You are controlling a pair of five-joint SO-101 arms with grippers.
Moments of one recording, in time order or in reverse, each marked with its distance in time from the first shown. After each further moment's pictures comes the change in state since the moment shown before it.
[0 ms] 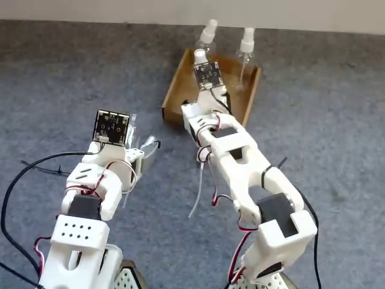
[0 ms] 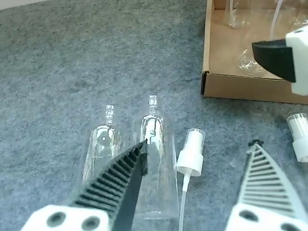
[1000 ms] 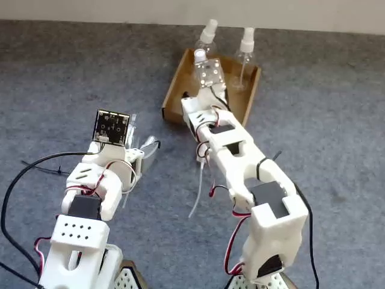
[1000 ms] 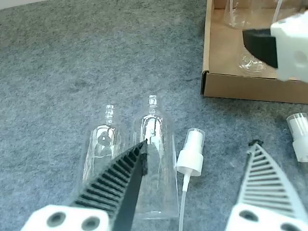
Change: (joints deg) left arm 0.0 0.0 0.0 0.0 0.0; right arm 0.9 7.9 -5.4 -7.9 -0.2
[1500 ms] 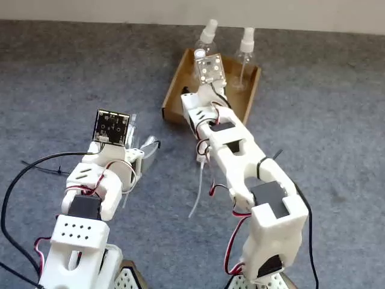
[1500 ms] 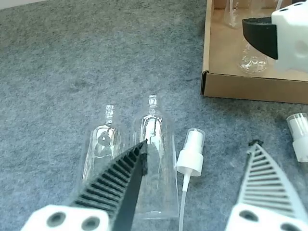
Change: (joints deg) left arm 0.0 0.0 0.0 0.0 0.0; right arm 0.1 0.0 -0.8 0.0 0.0
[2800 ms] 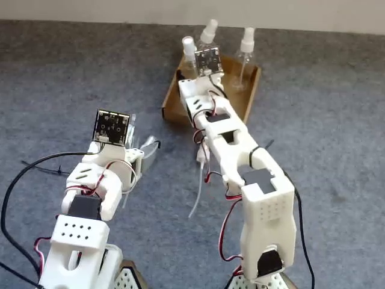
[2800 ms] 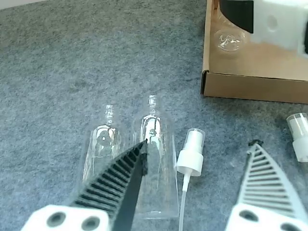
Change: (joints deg) left arm 0.0 0.0 0.0 0.0 0.0; right arm 0.7 12.8 -14.1 -7.5 -0.1
